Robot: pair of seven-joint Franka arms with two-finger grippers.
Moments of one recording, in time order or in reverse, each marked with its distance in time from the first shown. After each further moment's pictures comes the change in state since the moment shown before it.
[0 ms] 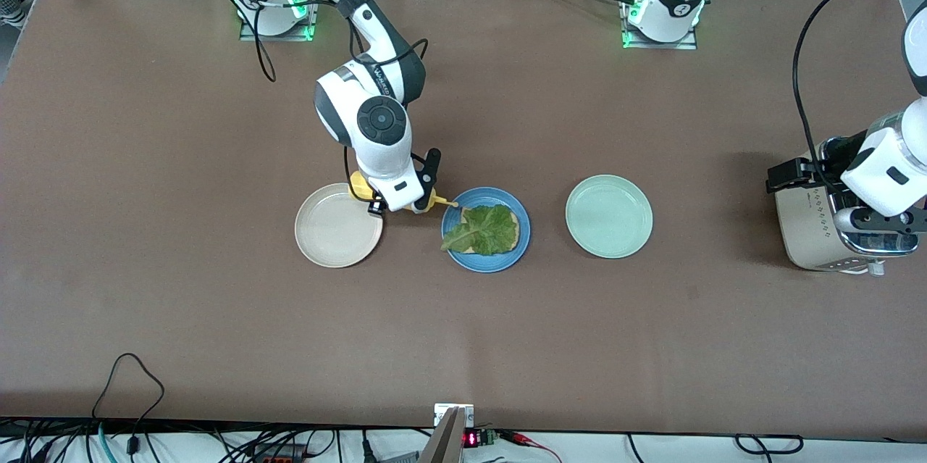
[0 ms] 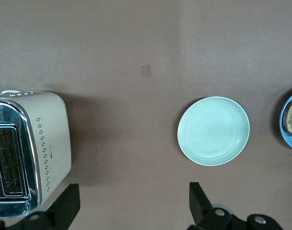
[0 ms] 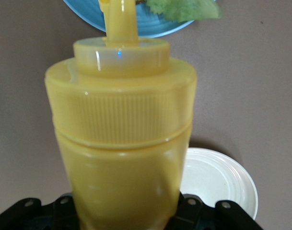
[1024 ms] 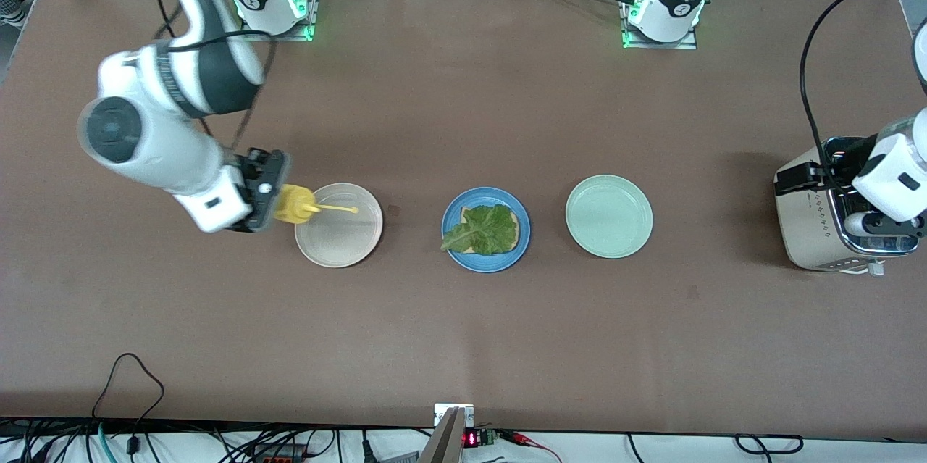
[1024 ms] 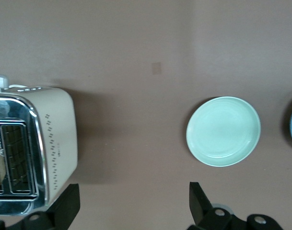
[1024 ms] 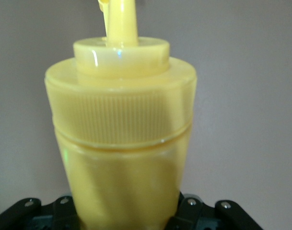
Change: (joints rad) left arm 0.048 0.022 0.013 -0.002 0.000 0.004 0.037; right arm -0.545 -0.259 0.125 -0.039 0.216 -0.197 -0.518
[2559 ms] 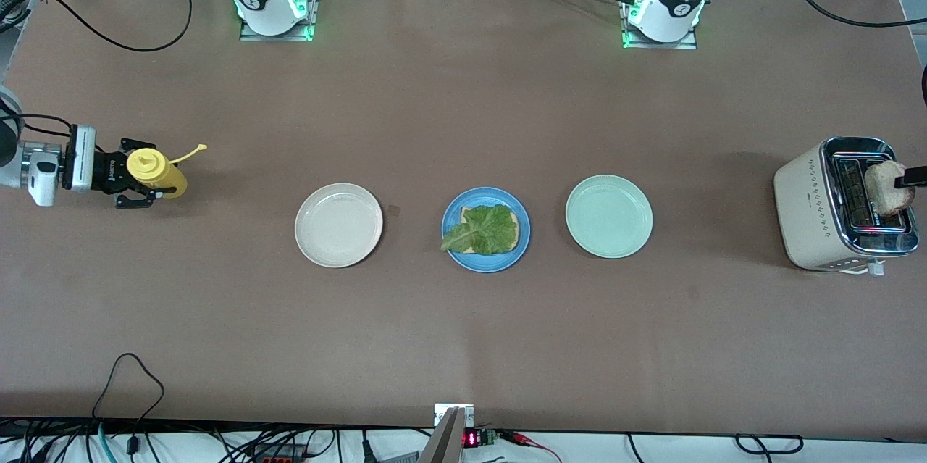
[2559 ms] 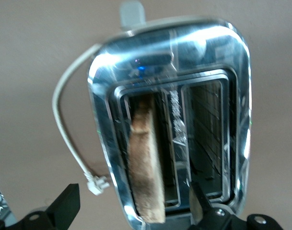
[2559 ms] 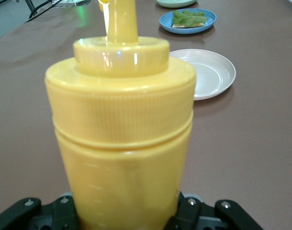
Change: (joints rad) left arm 0.430 0.195 0.010 -0.053 0.116 0.133 0.599; right arm -0.672 0.229 0.008 -0.154 0.539 -0.193 -1.224
